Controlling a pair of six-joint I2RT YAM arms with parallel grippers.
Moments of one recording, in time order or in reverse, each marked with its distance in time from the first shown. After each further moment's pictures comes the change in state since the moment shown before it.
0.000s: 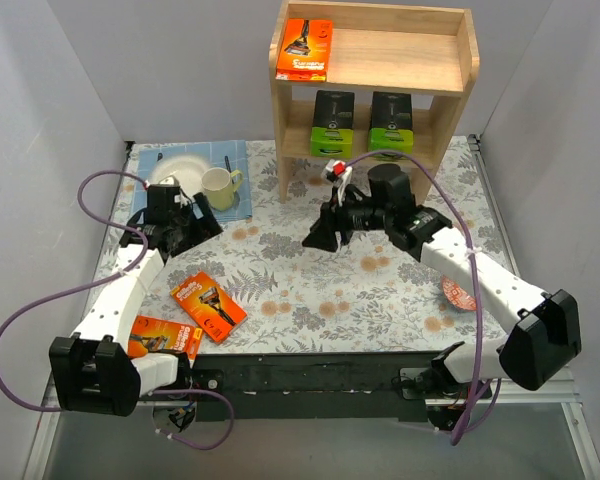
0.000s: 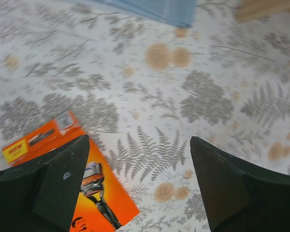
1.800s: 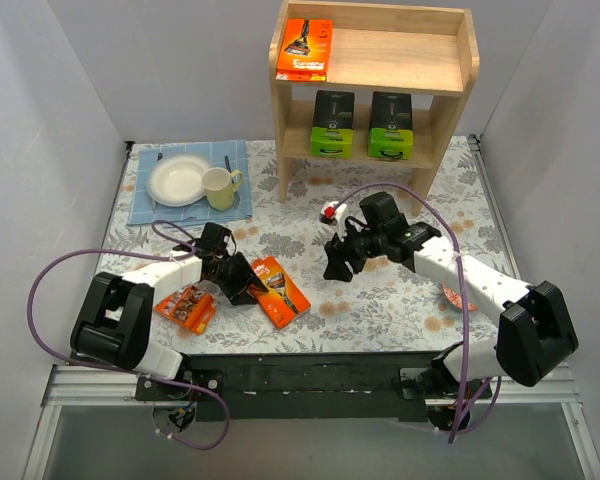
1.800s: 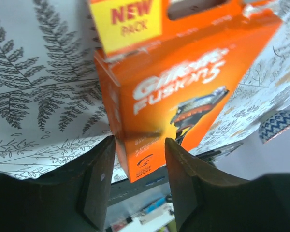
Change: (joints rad) left arm -0.209 0.264 -0.310 0.138 0.367 -0.491; right arm 0.010 0.023 -0.196 -0.199 0.124 -0.329
